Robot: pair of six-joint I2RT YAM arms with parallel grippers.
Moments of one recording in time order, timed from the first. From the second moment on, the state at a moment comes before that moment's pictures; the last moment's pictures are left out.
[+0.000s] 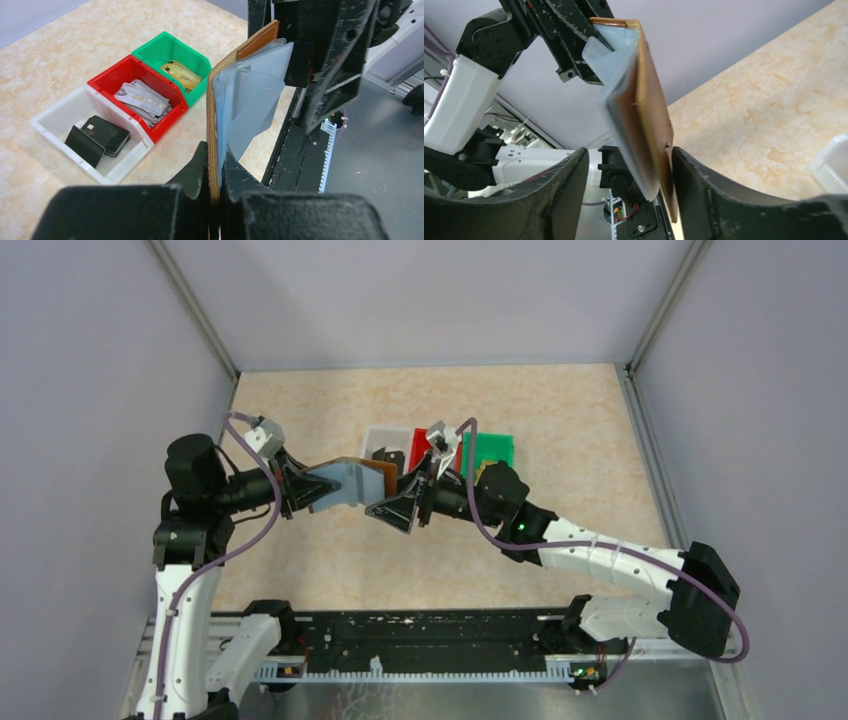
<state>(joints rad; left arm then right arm) -0.04 0.77 1.06 -0.58 1.07 0.07 1.01 1.19 0.83 0.53 -0.32 0.60</state>
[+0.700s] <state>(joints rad) -0.04 0.78 1.07 -0.63 1.25 0.13 1.01 1.12 0.95 0.17 -0.27 0.45</state>
